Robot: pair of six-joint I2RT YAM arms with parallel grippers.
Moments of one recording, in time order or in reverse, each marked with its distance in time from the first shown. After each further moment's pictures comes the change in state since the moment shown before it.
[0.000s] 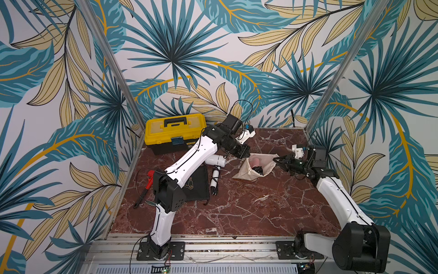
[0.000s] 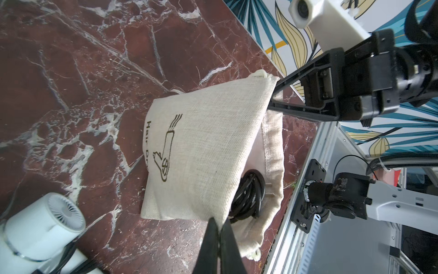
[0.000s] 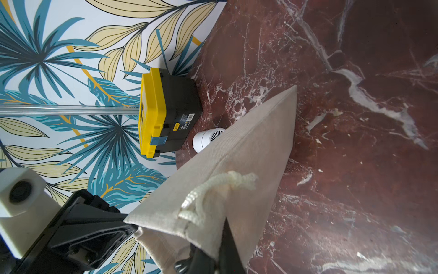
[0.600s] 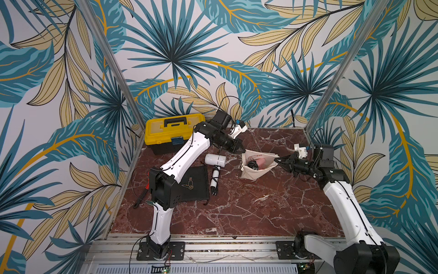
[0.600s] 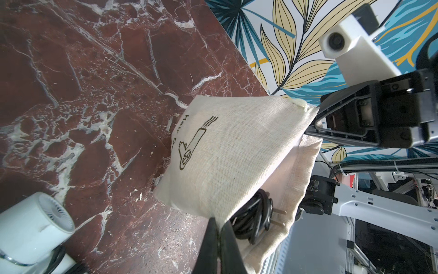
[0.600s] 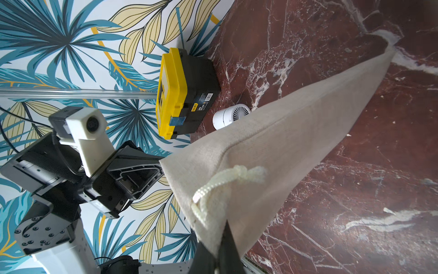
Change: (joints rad) left arm 0.108 -0.003 -0.018 0.019 0.188 -0.031; right arm -0.003 -0.124 0.109 -0.271 -0.064 0.005
